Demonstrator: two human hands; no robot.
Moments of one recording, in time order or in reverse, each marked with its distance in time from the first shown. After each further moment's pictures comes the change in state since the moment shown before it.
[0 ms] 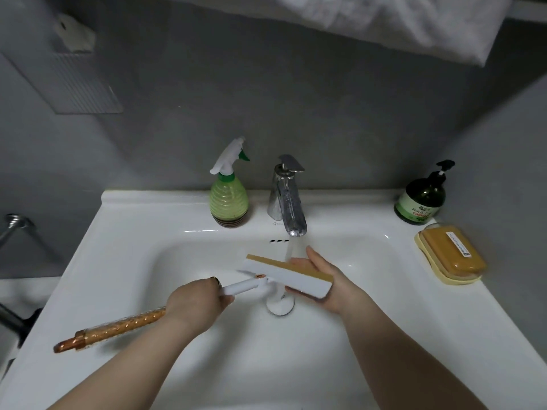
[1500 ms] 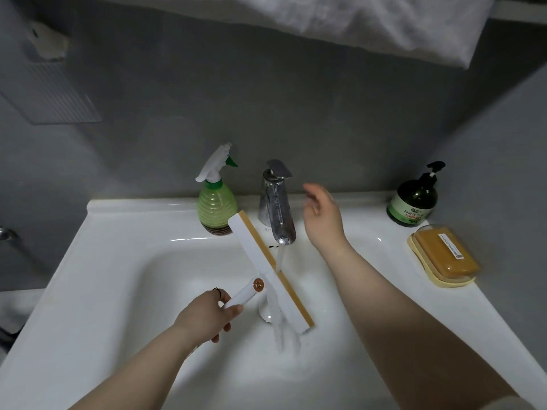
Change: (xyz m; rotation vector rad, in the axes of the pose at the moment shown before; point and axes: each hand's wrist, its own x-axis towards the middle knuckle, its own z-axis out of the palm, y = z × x) left_hand 0.009 0.016 0.010 -0.658 -0.242 -0.050; right_hand 0.000 -0.085 0.040 -0.683 0.529 -0.790
